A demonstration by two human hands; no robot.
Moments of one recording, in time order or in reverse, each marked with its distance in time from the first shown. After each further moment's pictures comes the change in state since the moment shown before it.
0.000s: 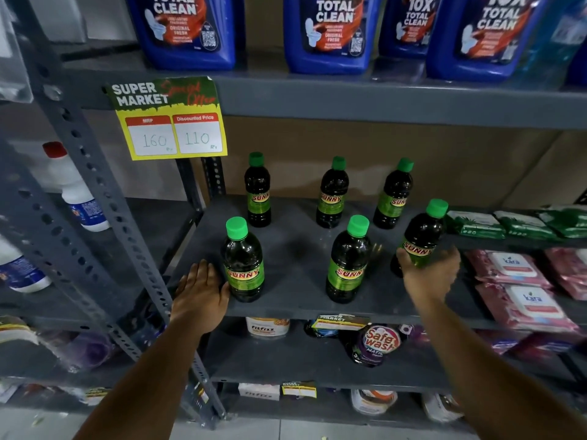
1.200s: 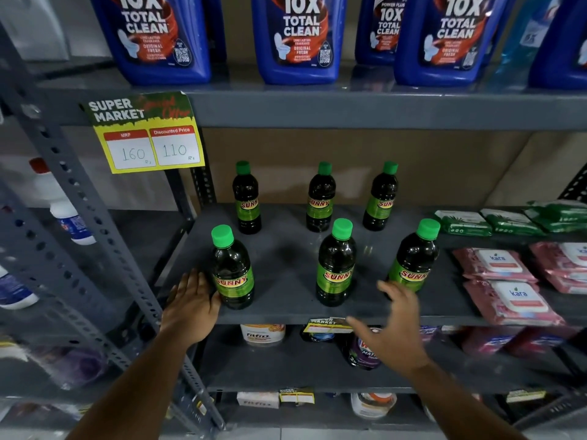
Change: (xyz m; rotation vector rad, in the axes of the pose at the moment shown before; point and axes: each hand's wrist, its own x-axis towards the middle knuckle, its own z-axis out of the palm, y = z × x) left_hand 0.000 -0.002 0.001 -0.036 0.055 0.024; right_hand -0.093 0.023 -0.027 -0.179 -0.332 -0.549
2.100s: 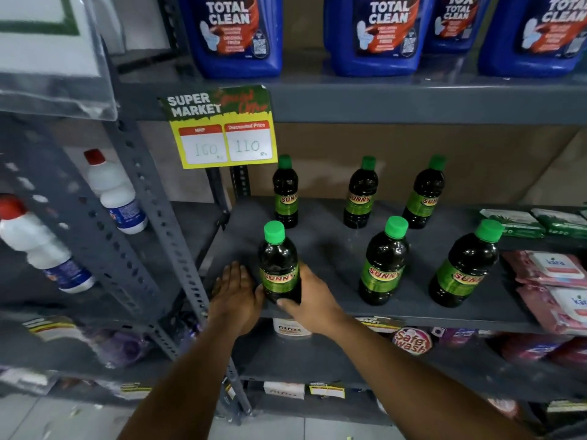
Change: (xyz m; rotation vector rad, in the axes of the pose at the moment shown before) left_hand -0.007 0.008 -0.013 0.007 -0.102 -0.015; right_hand 0.033 -0.151 0.135 0.257 -0.560 0.001
